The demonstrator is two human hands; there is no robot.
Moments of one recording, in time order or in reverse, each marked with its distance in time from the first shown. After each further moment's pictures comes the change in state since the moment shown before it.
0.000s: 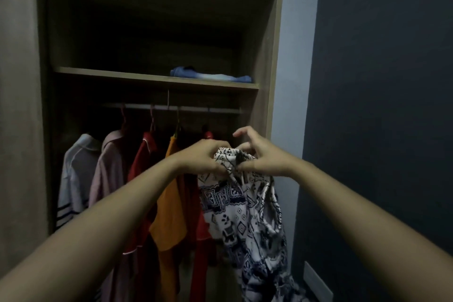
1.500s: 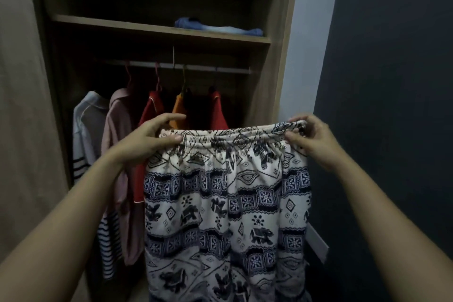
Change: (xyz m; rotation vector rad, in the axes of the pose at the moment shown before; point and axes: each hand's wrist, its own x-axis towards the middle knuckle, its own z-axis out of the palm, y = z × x) left_hand -0.106 -0.073 0.009 -0.549 0.230 -0.197; right_hand -0.068 0.081 0.005 0.450 0.373 0.070
